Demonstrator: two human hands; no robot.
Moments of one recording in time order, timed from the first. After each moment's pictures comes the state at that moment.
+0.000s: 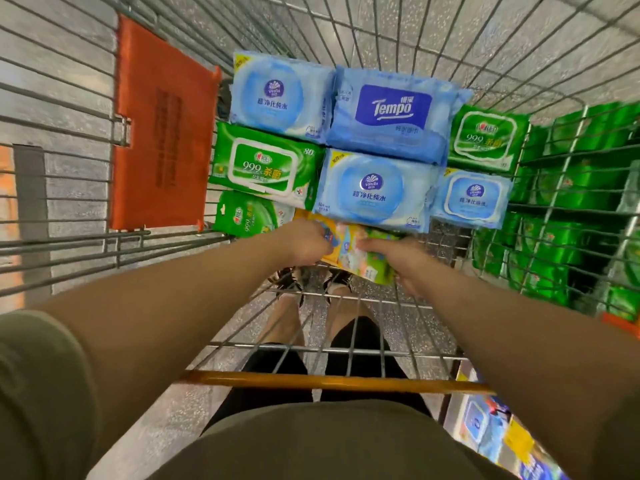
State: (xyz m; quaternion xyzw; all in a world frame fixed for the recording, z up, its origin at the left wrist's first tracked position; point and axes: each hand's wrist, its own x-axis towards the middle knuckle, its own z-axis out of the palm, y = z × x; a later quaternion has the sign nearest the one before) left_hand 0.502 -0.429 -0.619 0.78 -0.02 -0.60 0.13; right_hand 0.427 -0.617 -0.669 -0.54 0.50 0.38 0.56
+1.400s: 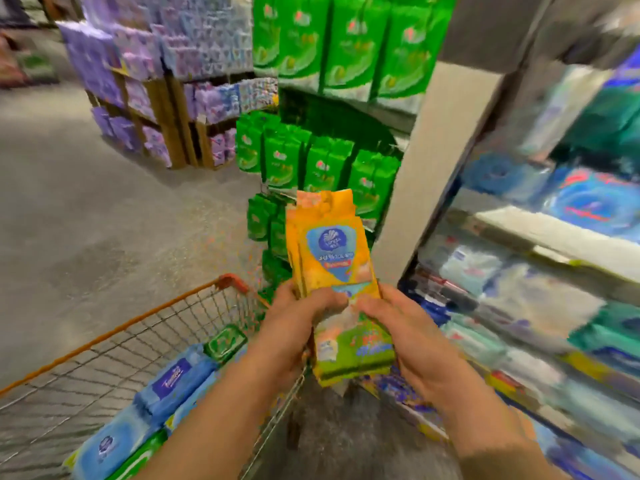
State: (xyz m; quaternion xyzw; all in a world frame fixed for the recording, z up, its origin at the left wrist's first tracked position) left_hand 0.326 -0.554 -0.169 0.51 -0.21 -0.57 0.61; right_hand 0.173 -0.595 -0.156 -0.50 0.42 -0.32 0.69
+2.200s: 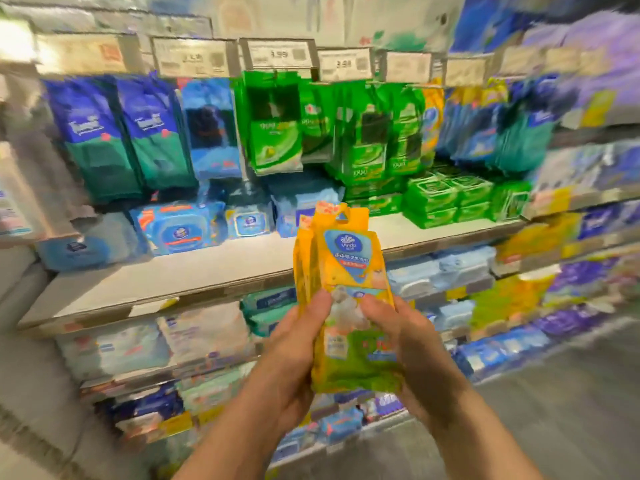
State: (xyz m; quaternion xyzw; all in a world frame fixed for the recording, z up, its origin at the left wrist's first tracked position) left_hand -0.175 -0.613 -0.092 0.29 -0.40 -0.82 0.29; right_hand -0.286 -0.536 -0.083 -0.27 0.47 -0.69 0.48
